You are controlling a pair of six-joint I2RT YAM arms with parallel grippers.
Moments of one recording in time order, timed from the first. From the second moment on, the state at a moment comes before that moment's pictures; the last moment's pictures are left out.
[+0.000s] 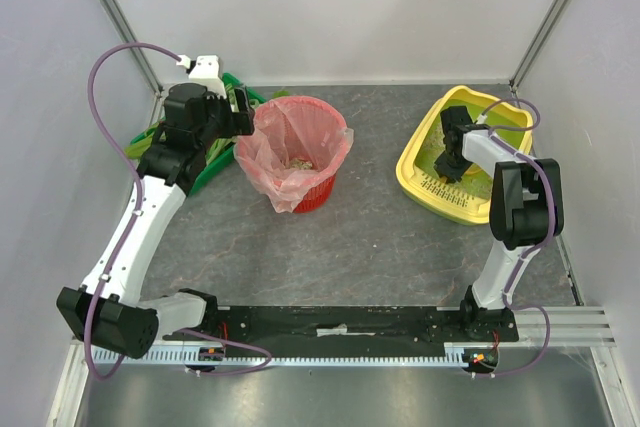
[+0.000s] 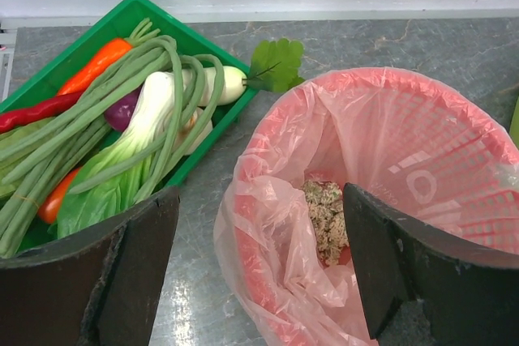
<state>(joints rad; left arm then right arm) -0.27 1.21 1.30 -0.42 -0.10 -0.13 0.06 1.87 1.27 -0.64 0.31 0.83</state>
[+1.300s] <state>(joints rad) -0.27 1.14 1.23 -0.39 -0.15 -0.10 0.04 1.80 1.32 -0.56 0.34 0.36</state>
